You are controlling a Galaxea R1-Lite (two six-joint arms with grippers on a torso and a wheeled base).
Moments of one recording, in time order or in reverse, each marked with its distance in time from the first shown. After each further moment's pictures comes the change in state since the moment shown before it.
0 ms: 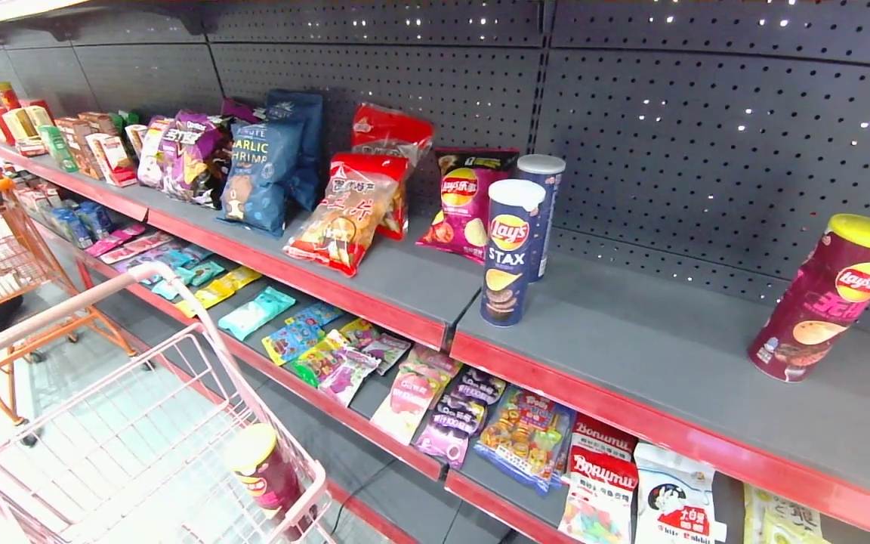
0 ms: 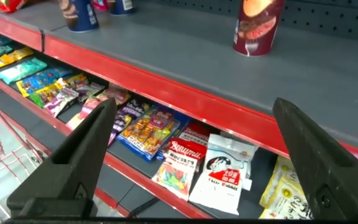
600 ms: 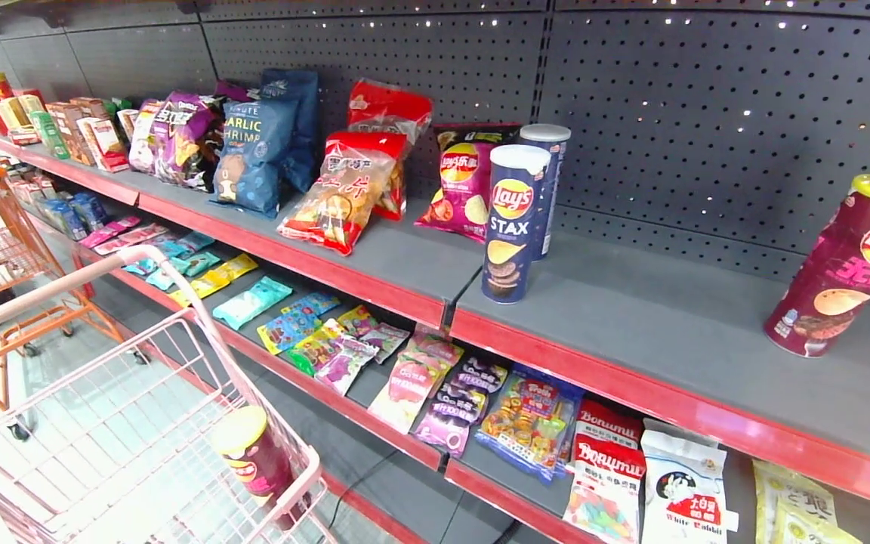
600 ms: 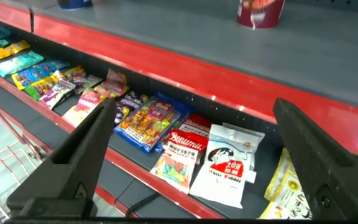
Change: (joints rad) left arm 0.000 0.000 -0.001 0.000 0.000 0.000; right arm 0.001 0.000 0.000 0.000 0.000 0.001
